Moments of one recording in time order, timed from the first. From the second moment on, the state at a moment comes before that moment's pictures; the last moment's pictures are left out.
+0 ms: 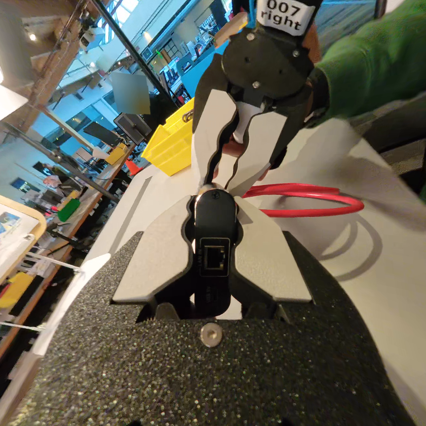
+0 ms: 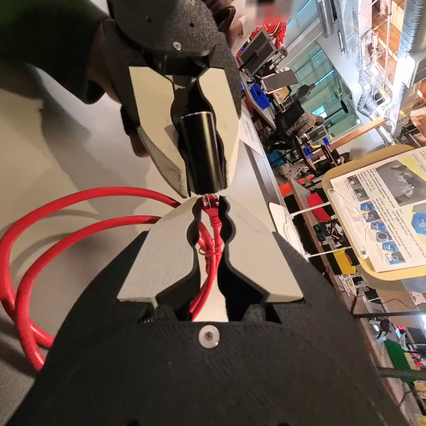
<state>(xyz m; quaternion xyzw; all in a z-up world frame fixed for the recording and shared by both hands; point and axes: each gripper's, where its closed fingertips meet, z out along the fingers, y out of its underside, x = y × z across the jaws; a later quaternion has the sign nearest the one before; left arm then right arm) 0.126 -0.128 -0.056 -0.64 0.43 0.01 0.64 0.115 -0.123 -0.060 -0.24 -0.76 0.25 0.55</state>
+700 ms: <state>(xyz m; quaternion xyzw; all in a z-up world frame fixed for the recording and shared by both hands) 0.079 -0.098 -0.080 -0.64 0.34 -0.02 0.69 0.063 -0.095 -0.090 -0.22 -0.74 0.39 0.50</state>
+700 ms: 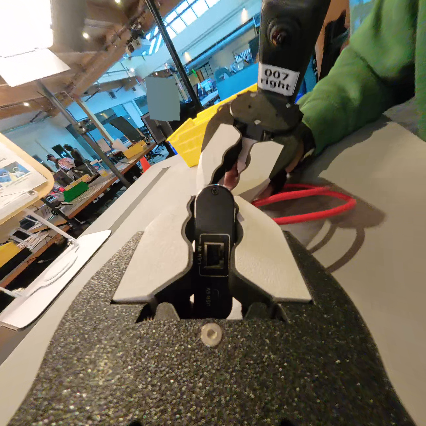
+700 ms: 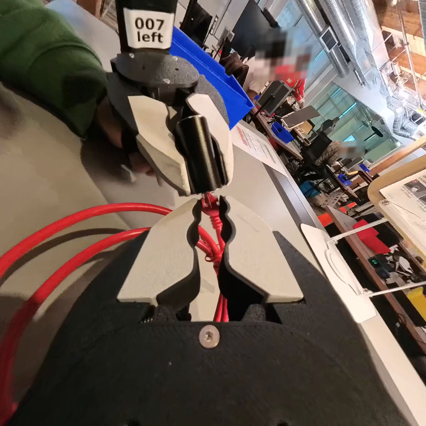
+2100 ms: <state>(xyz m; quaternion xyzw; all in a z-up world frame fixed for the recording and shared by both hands) 0.116 -0.142 -0.064 -0.66 0.30 0.25 0.64 0.190 -0.013 -0.022 -0.38 -0.62 0.22 0.66</state>
